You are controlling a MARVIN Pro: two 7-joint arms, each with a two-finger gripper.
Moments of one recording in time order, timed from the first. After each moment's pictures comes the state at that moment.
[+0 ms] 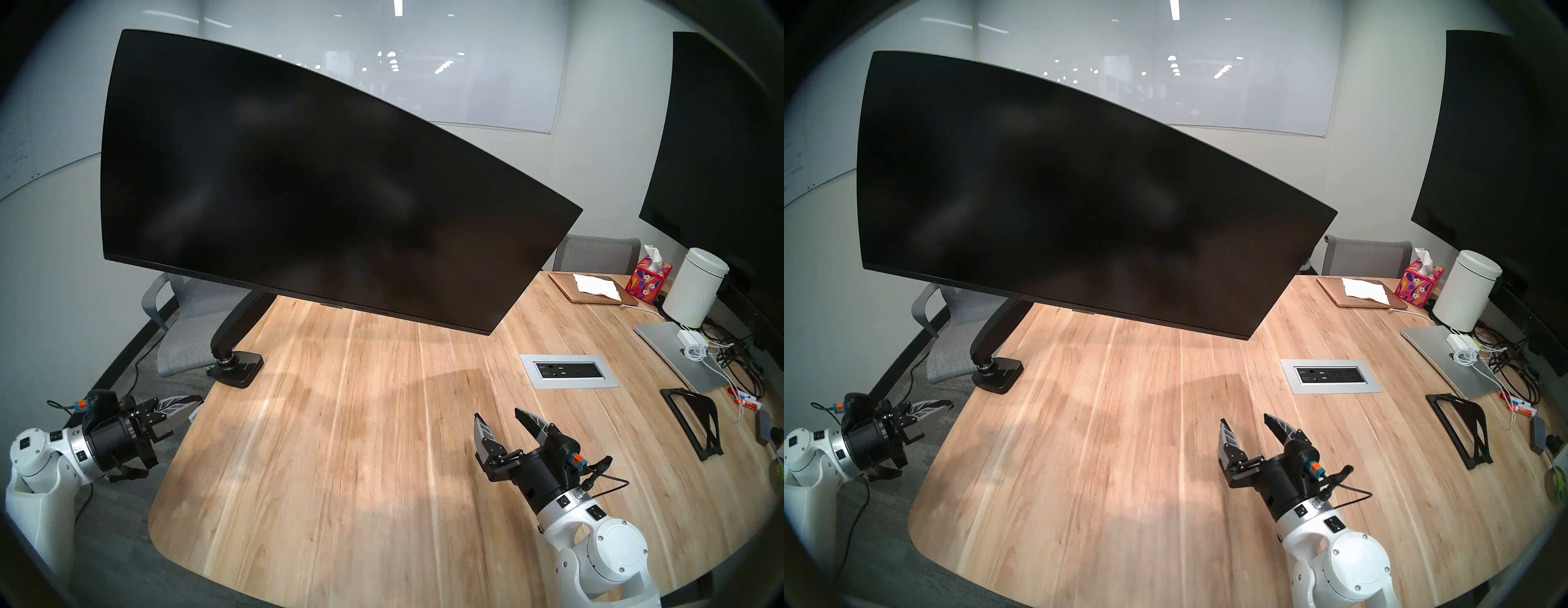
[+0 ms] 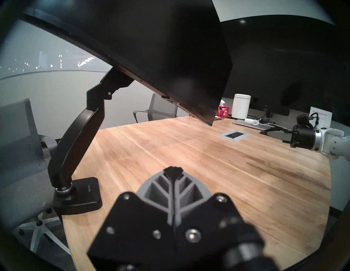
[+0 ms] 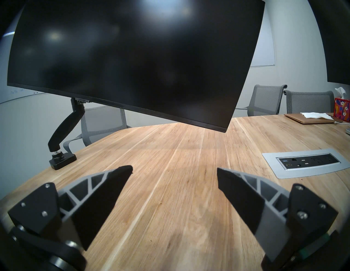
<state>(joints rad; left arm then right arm) 2.14 -1.01 -2.22 -1.78 -0.66 0.10 -1.15 -2.26 -1.57 1.68 -2.15 0.15 0.00 0.37</state>
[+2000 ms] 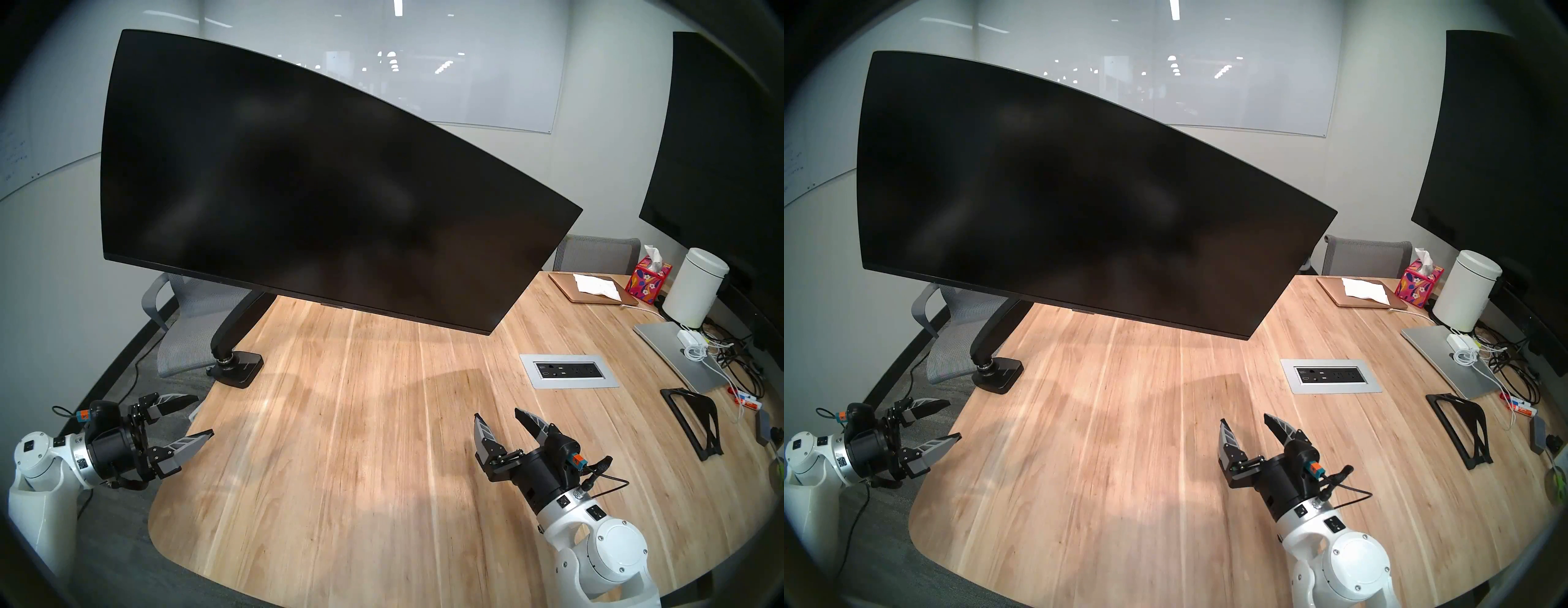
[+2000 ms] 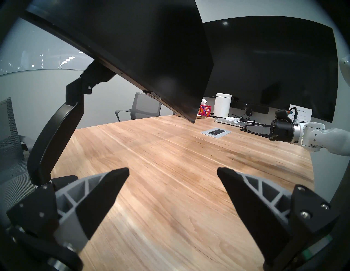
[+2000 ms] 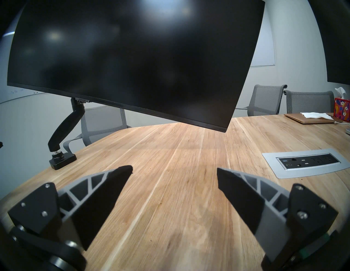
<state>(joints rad) 2.11 -1.00 -2.19 -1.70 -0.66 0.06 -1.27 -2.26 -1.57 1.68 -2.15 0.15 0.00 0.37</state>
